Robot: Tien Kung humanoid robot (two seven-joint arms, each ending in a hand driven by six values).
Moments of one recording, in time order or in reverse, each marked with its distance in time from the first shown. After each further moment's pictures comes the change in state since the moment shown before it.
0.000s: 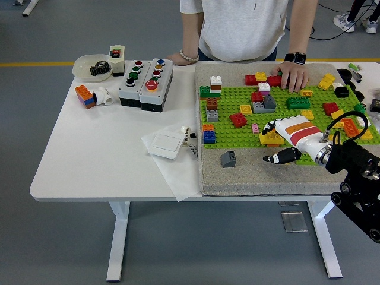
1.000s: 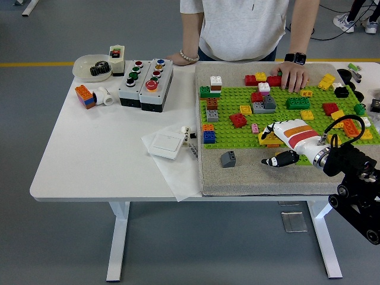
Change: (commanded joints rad) left arm -0.002 0.000 0.002 0.000 -0.004 0.000 -0.001; right arm 0.001 0.014 -0.014 -0.020 0.015 0.004 -0.001
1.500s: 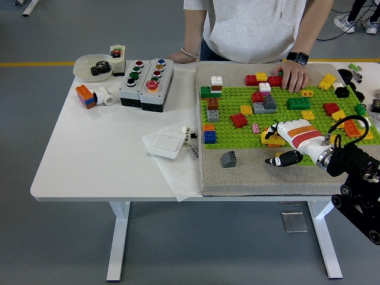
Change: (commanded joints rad) left arm 0.002 -0.001 0.001 0.001 -0.001 0.000 -0.001; right arm -0.010 -0.010 0.019 -0.003 -0.010 0.002 -0.002
